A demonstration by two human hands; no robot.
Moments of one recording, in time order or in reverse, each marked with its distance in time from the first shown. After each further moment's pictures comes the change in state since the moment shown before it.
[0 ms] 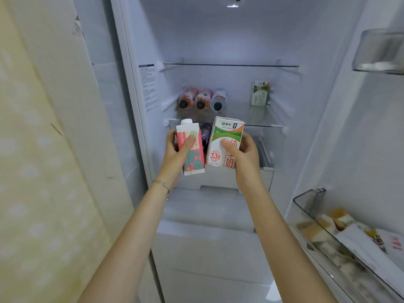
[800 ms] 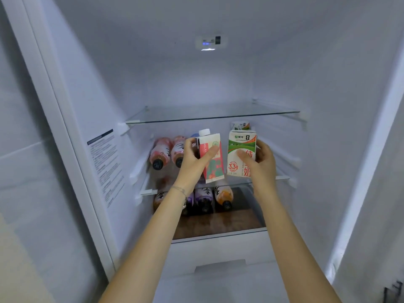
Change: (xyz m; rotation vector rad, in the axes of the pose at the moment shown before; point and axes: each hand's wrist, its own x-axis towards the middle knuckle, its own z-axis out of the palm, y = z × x) left_hand 0.225 -0.005 0.071 0.037 -0.316 0.084; right_hand 0.197 -0.010 -0.001 -0.178 0.372 -0.277
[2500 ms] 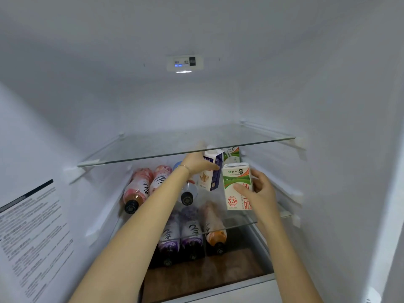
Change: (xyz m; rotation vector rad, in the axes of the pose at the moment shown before) left_hand 0.156 -0.009 0.044 0.767 -0.298 -0.159; right_hand 0.060 0.030 -0.024 -0.091 -0.058 0.038
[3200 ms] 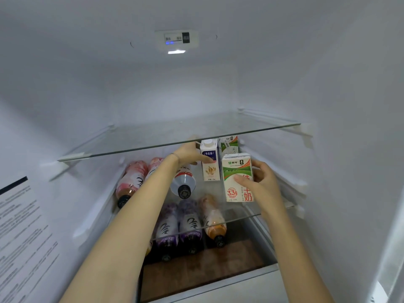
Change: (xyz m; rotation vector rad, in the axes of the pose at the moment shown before) left_hand 0.031 -0.023 -0.005 -0.078 -0.135 0.059; right_hand 0.009 0.008 -0.004 -0.048 -0.007 0.049
